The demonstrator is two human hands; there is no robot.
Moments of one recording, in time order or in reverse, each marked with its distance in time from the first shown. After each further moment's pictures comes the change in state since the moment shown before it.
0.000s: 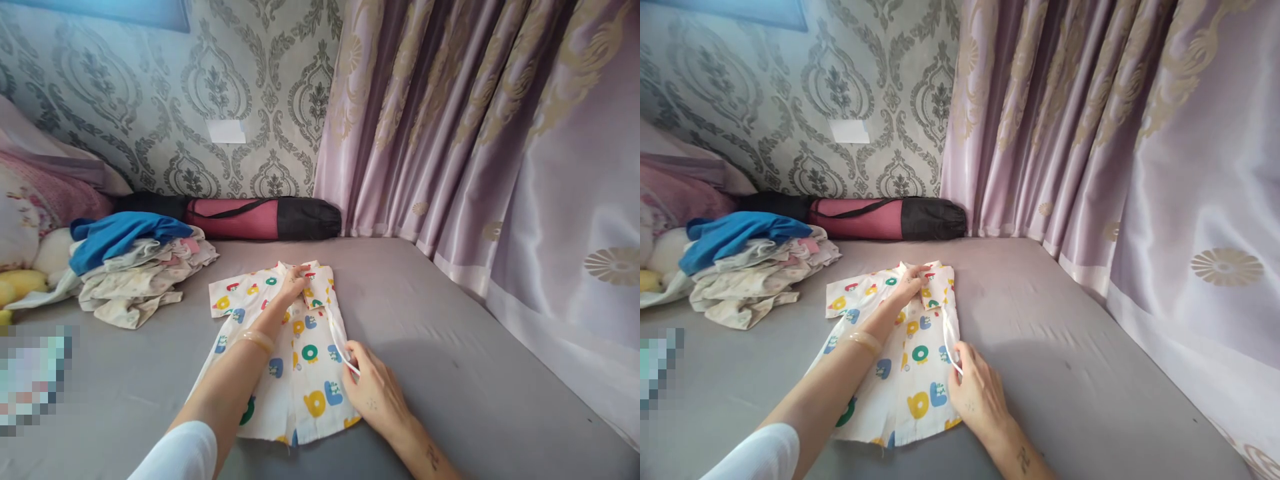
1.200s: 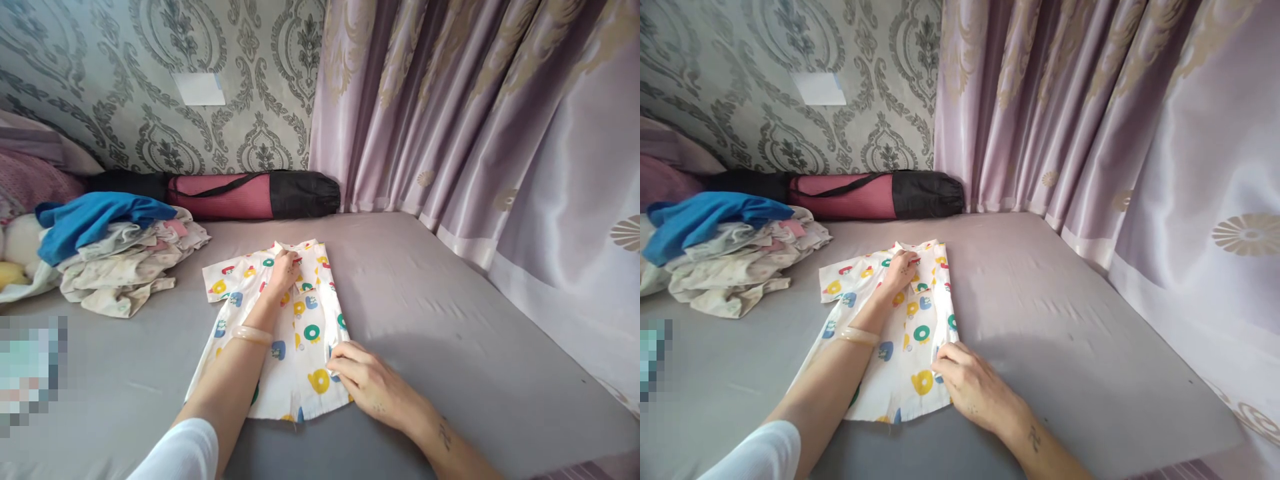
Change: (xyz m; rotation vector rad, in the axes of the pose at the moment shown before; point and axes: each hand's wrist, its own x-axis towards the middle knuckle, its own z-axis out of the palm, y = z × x) left_hand 0.018 -0.044 -0.023 0.737 0.183 0.442; right_hand -0.009 -0.002 -0.007 0.190 -0.204 -0.564
